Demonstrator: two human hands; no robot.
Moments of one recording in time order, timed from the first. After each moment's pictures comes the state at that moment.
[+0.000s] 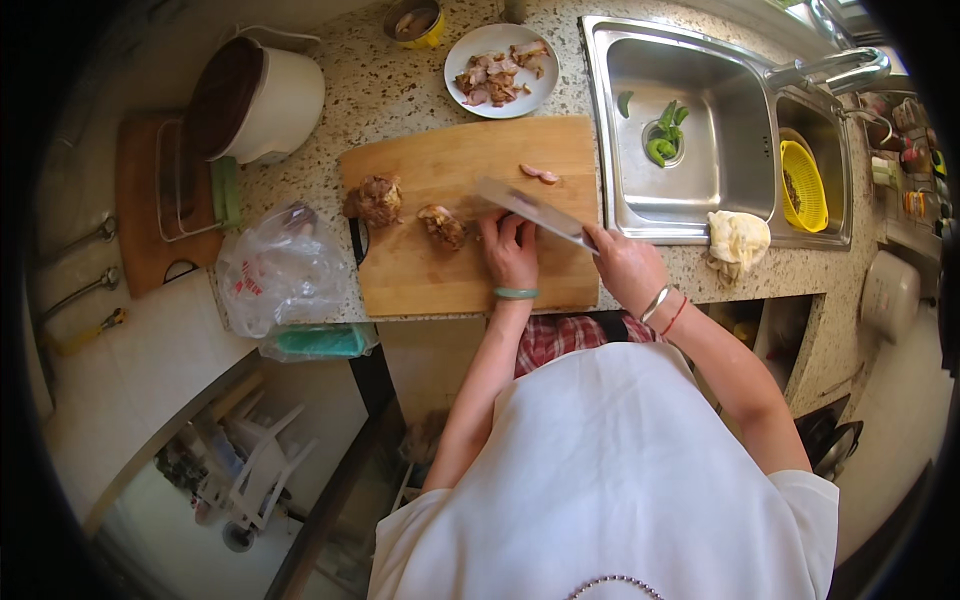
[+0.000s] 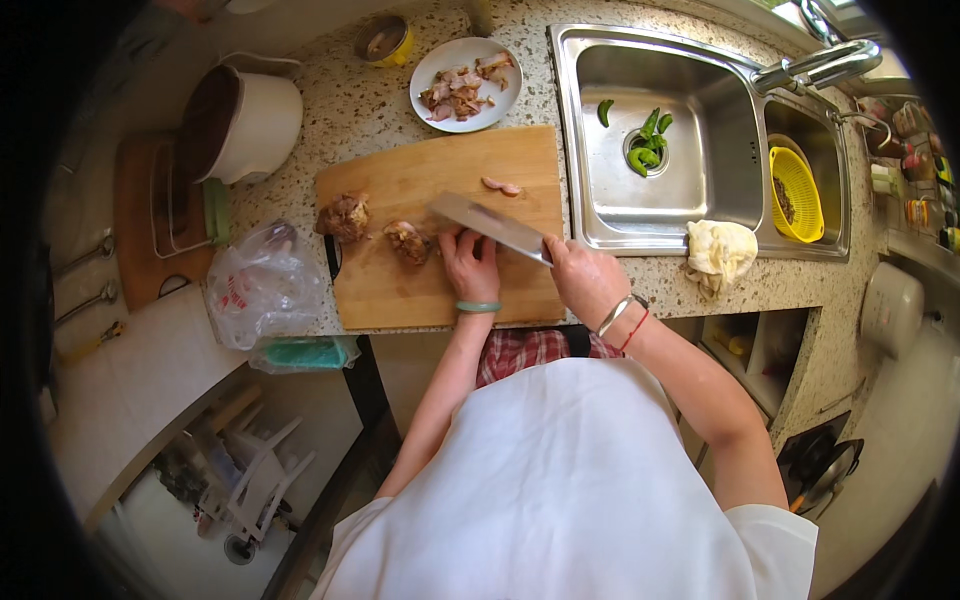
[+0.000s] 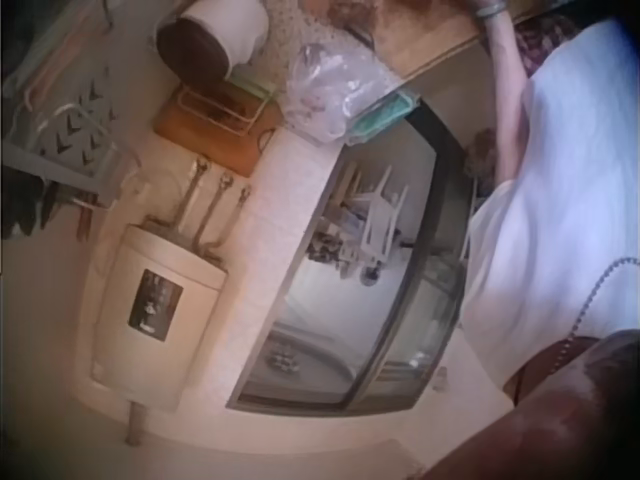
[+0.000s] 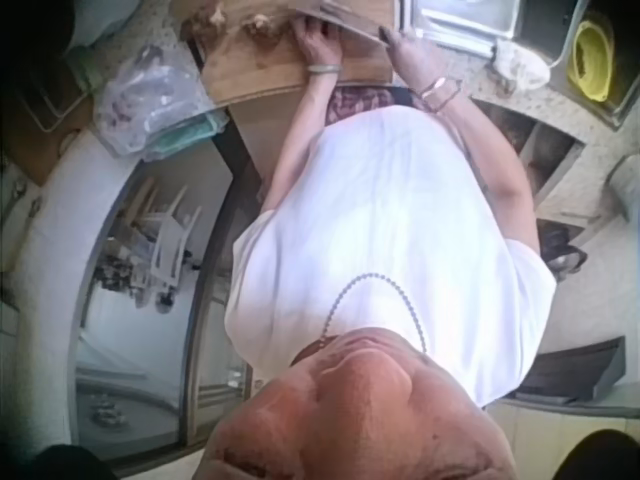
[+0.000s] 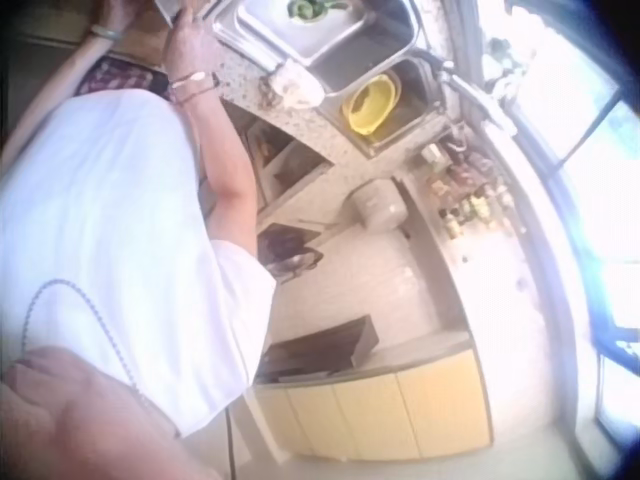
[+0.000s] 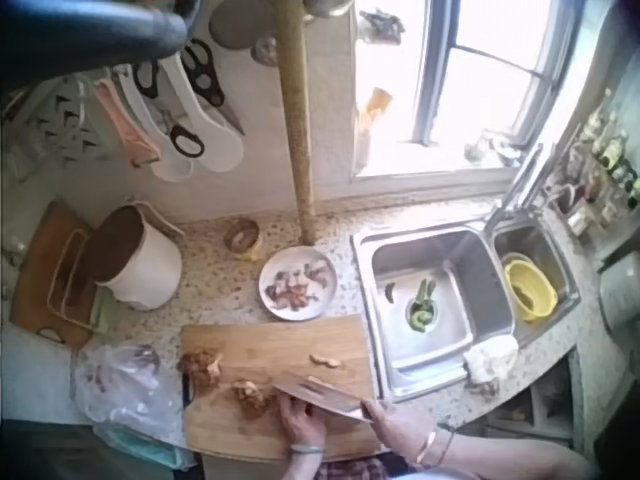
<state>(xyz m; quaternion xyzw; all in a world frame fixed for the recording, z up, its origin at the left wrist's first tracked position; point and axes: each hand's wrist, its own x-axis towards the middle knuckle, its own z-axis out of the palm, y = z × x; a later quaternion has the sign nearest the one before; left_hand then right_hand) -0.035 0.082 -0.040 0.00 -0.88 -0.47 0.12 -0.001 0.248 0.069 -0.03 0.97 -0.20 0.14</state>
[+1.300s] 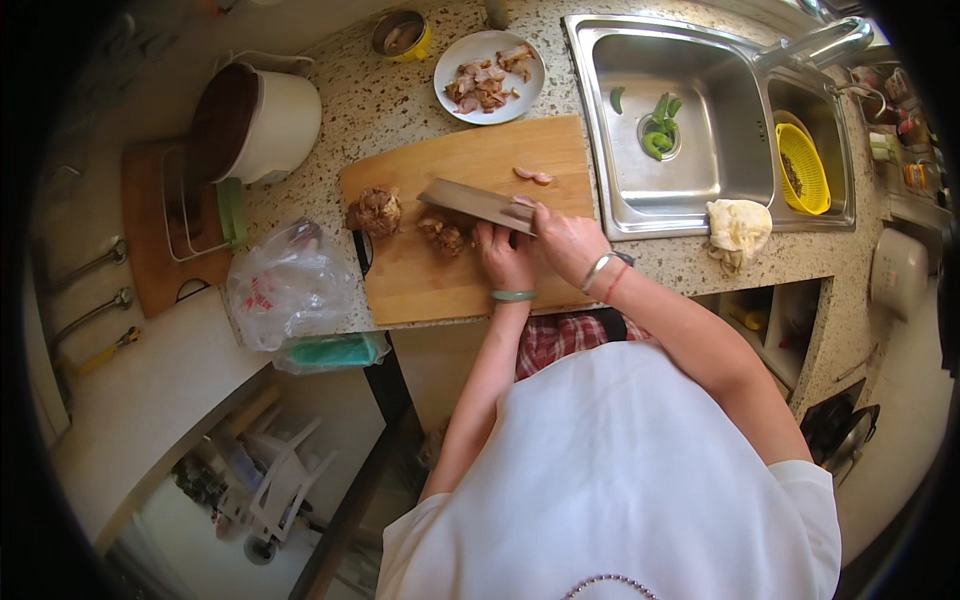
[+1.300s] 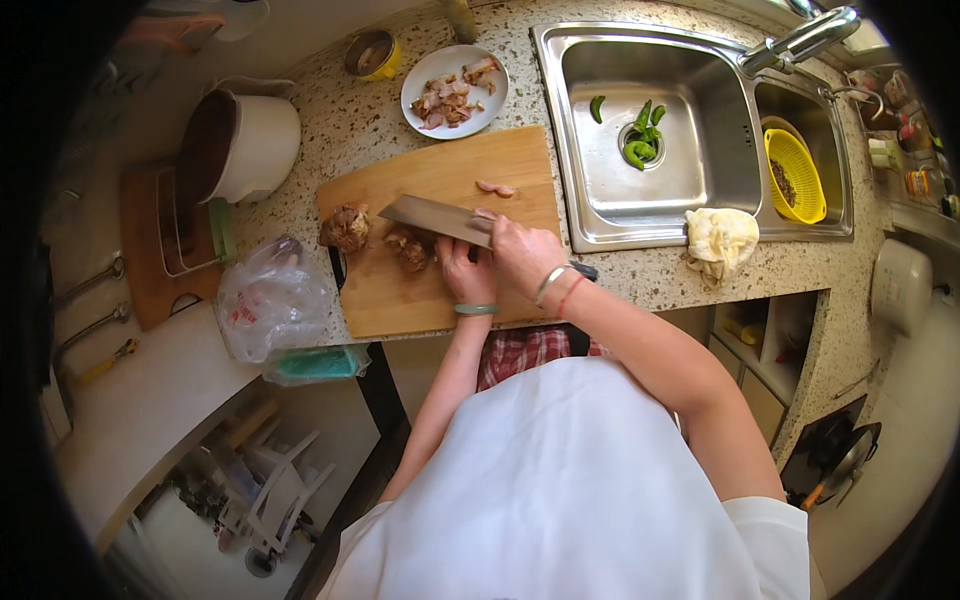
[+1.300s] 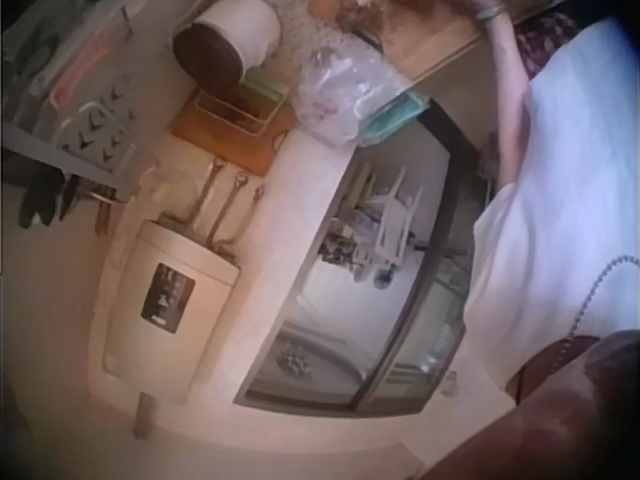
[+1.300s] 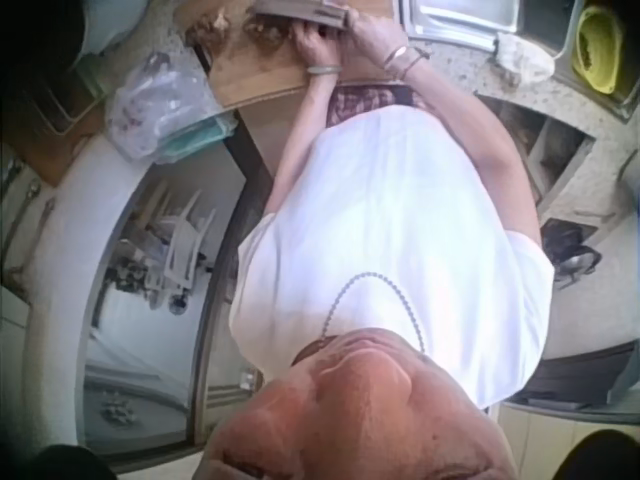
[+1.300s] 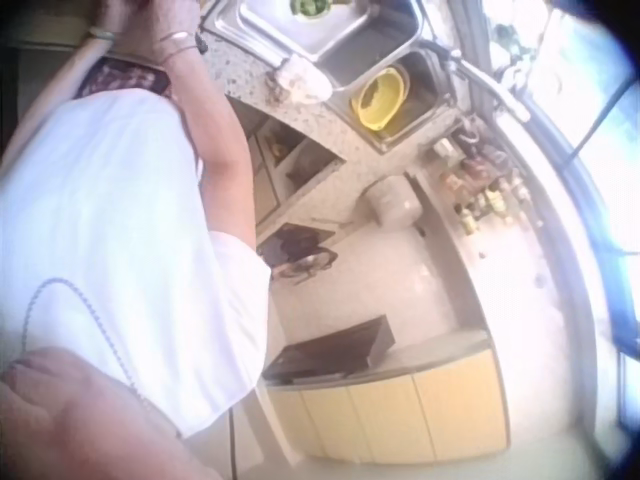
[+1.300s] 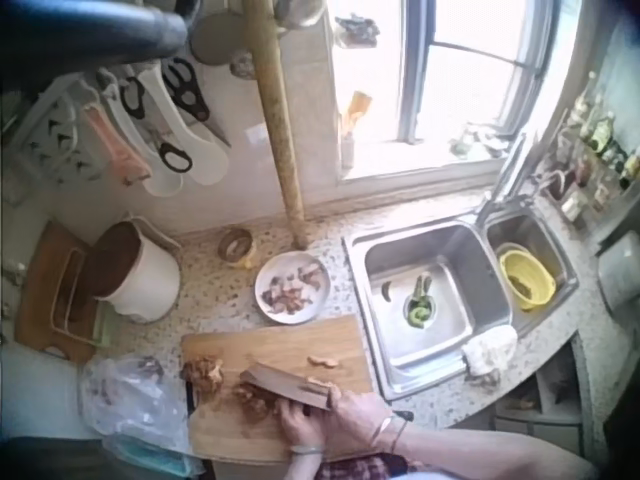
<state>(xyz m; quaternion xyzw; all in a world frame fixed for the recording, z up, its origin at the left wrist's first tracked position) -0.039 0.073 -0.045 -0.05 -0.90 -0.42 0.15 -0.042 0.199 0.036 -0.05 0.96 -0.21 0.16</state>
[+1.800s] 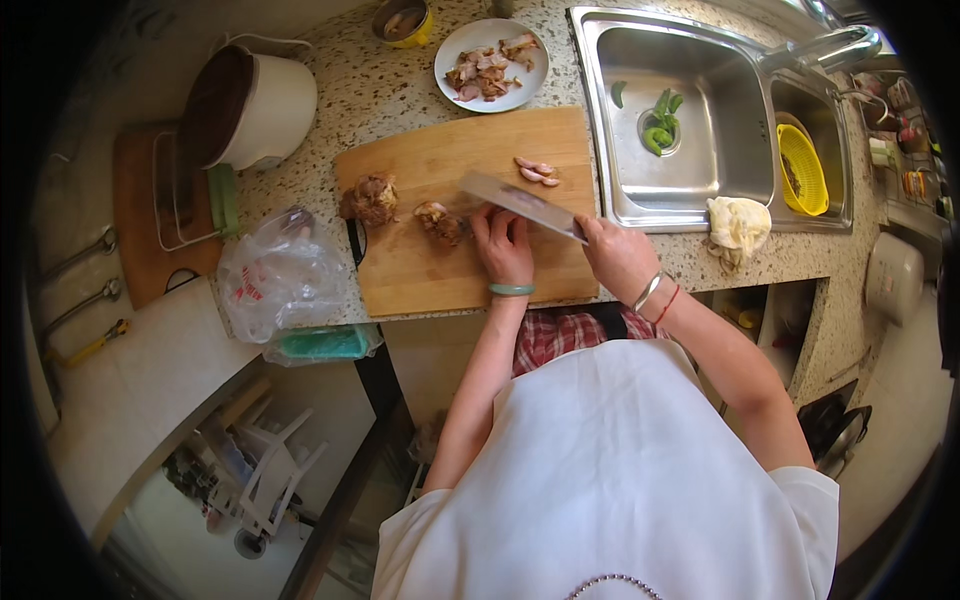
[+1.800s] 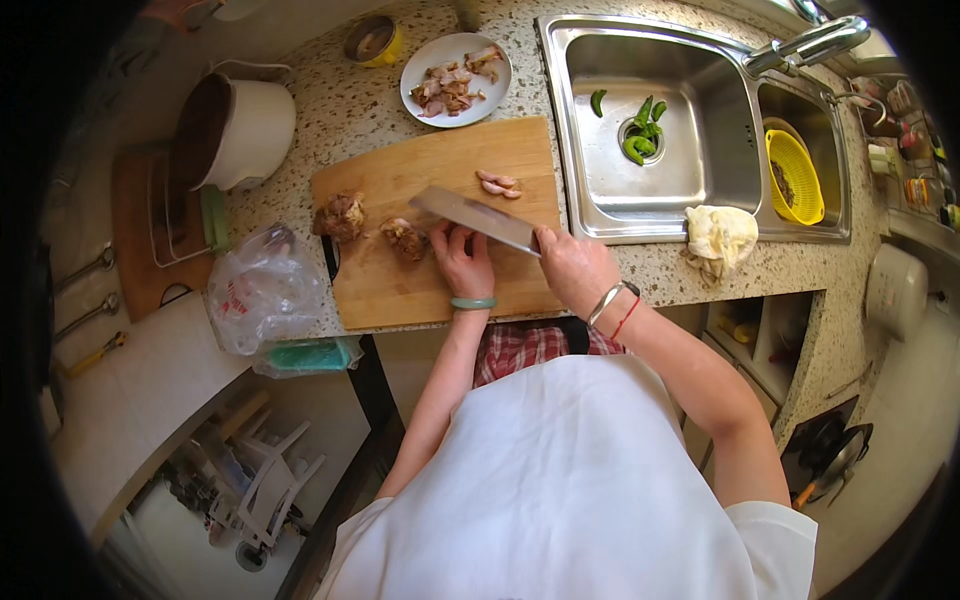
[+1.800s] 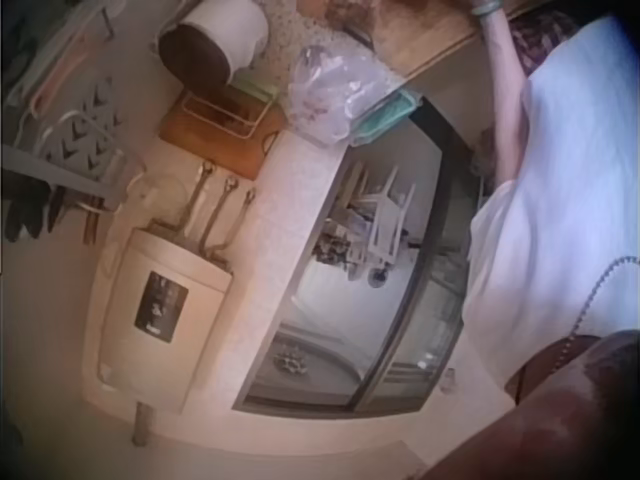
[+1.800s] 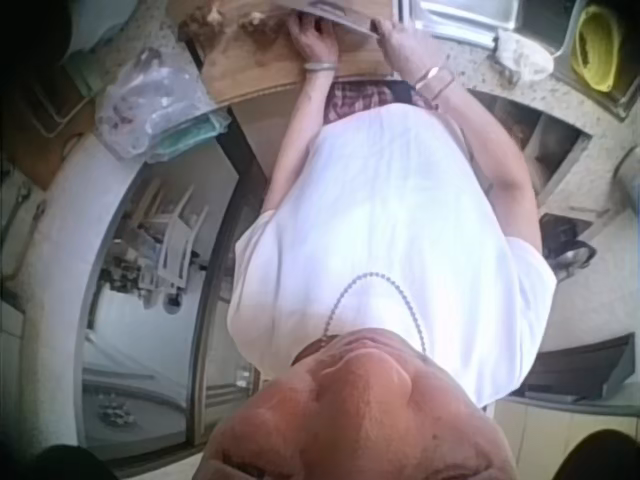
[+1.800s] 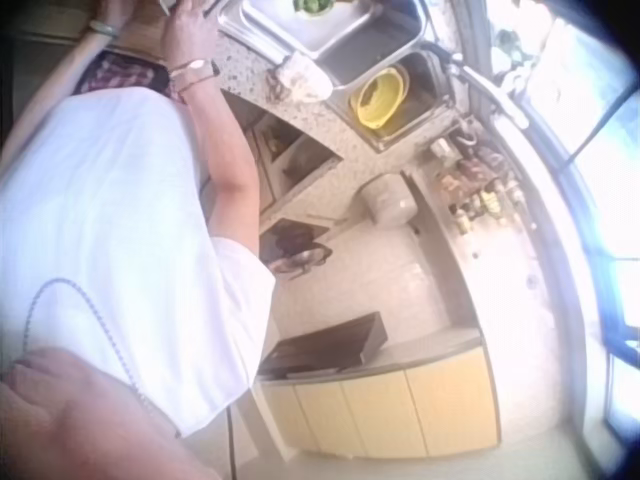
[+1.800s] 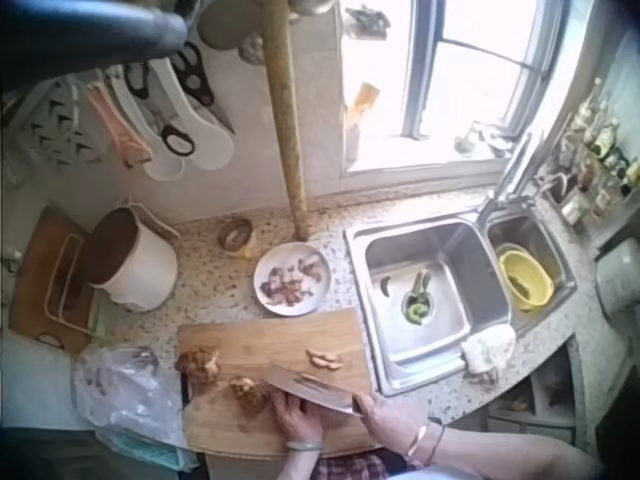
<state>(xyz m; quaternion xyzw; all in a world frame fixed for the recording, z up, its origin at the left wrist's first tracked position) -0.032 0.076 -0.041 0.02 -0.84 -0.53 0.12 -0.001 0.239 0.060 -0.04 0.97 -0.21 0.13</state>
